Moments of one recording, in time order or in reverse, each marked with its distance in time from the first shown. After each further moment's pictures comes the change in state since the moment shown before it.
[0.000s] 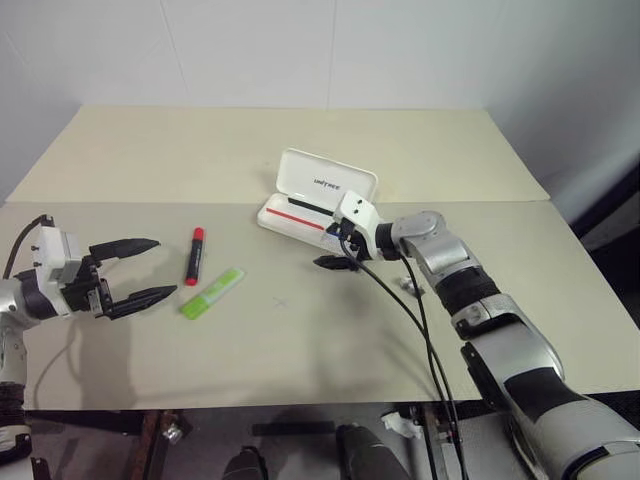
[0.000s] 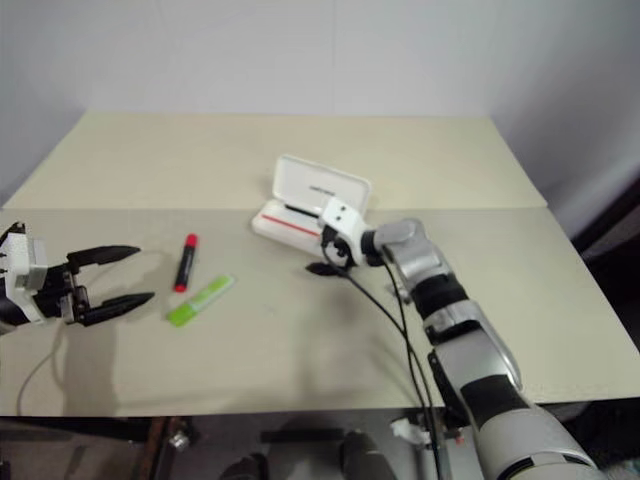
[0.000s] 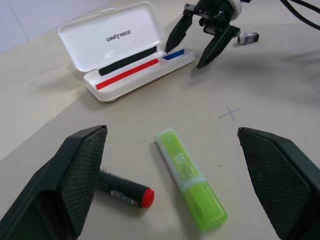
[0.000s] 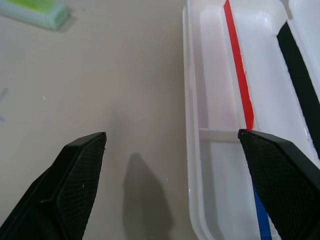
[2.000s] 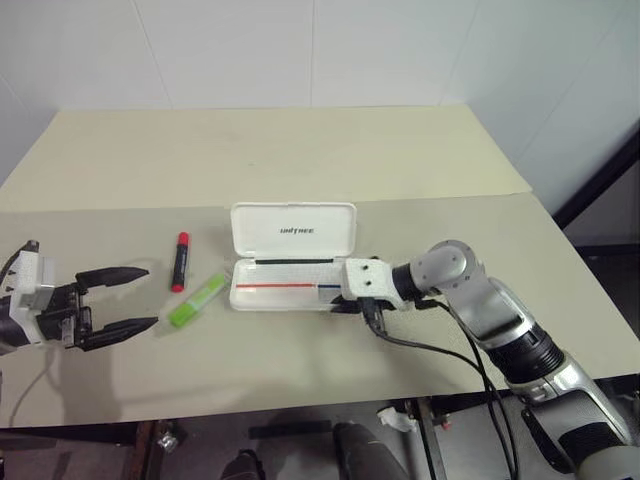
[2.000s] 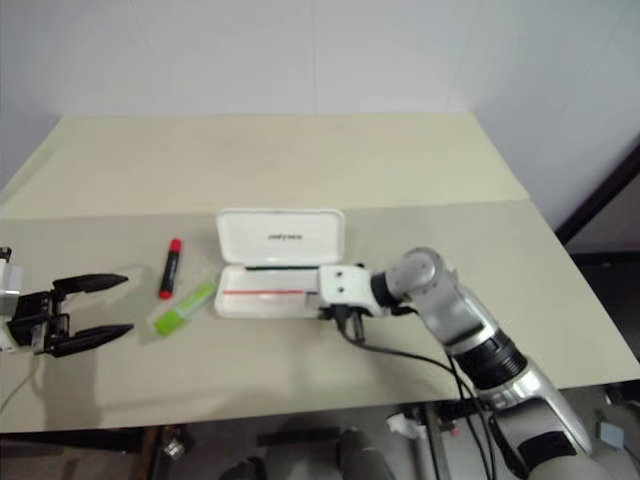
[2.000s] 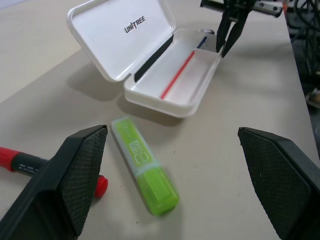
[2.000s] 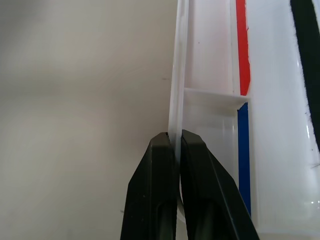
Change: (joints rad) left arm 0.090 0.061 -0.015 0.073 -0.082 -0.009 -0.160; right arm 0.378 -0.293 0.184 -0.999 -0.090 0.228 0.263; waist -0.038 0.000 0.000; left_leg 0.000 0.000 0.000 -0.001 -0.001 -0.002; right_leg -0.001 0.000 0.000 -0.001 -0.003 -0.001
